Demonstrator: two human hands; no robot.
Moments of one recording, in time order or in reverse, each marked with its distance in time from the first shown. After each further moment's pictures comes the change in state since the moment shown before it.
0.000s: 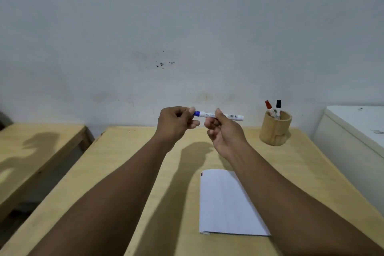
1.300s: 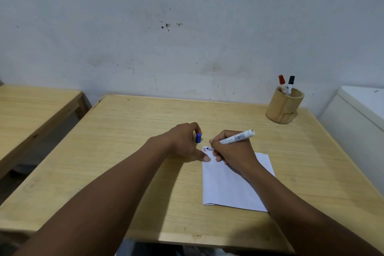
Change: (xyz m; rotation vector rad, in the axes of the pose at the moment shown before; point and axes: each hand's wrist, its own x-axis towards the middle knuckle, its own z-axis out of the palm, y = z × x) left_hand -0.031 -0.083 -0.006 0.882 -0.609 -0.076; right_hand -0.026 0.064 -0.084 -0.924 0.001 -0.128
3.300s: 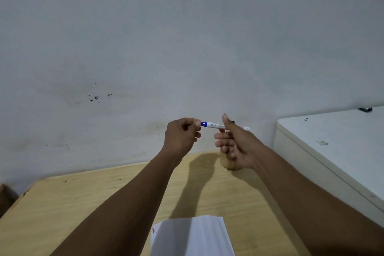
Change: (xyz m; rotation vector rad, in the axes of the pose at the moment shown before) left_hand 0.122 0.168 -0.041 -0.868 0.460 0.236; right_hand 0.089 -0.096 -0.166 0.429 0.097 0.243
